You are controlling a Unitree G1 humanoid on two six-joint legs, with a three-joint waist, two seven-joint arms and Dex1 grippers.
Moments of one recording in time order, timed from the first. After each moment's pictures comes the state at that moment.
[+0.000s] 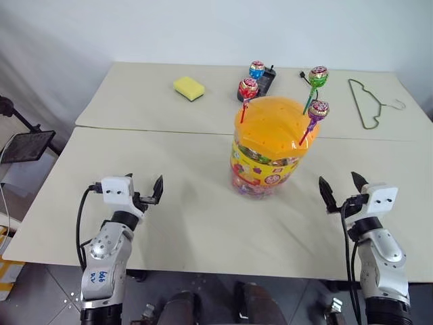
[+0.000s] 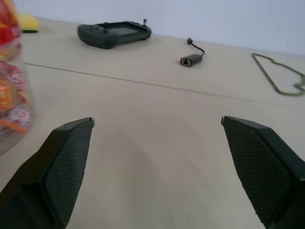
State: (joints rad) left arm -0.06 0.23 0.21 -0.26 -0.23 0.28 -0.18; right arm -0.08 -0.40 -0.35 0.12 0.32 -0.19 0.50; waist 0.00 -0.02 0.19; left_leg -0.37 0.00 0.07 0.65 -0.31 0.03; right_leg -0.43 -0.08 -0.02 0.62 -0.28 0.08
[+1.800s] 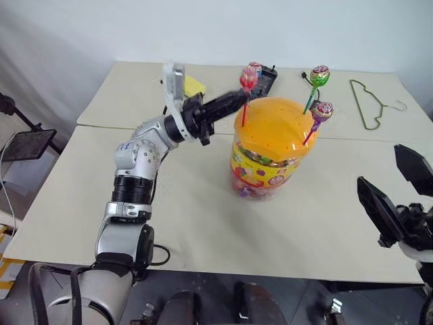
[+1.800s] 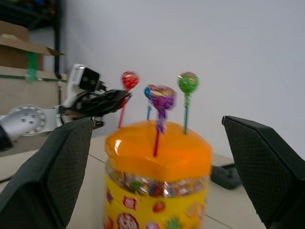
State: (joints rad) left arm -1.07 0.21 0.23 0.42 -0.77 0.60 -1.00; right arm 0.21 -0.53 -0.53 -0.73 0.99 0.06 0.70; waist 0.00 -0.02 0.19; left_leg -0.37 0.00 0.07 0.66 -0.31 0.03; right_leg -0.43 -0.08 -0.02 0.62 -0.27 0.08
